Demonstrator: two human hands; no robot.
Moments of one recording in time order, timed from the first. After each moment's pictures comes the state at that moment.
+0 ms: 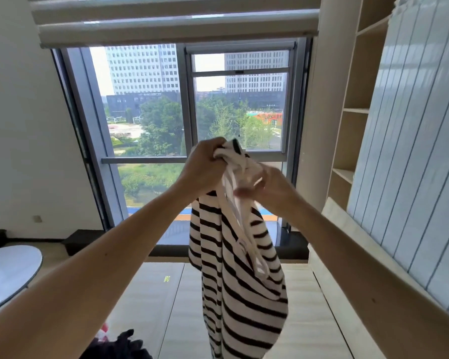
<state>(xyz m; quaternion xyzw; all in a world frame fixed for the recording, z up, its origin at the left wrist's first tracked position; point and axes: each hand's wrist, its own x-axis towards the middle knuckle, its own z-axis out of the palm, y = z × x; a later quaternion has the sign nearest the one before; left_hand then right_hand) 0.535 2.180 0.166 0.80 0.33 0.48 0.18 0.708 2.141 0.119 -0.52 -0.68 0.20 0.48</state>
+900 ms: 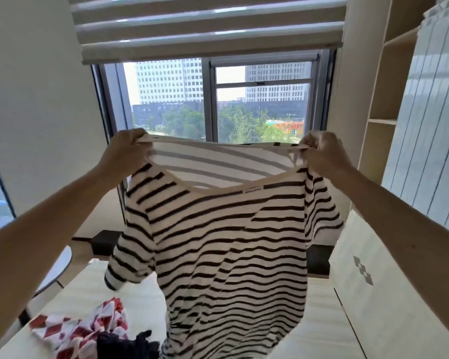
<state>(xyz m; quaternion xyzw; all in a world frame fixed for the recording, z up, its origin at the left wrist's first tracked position) 0.364 2.188 0.212 0.68 0.53 0.50 0.09 0.750 2.157 0.195 -0.60 -0.61 0.03 0.52</state>
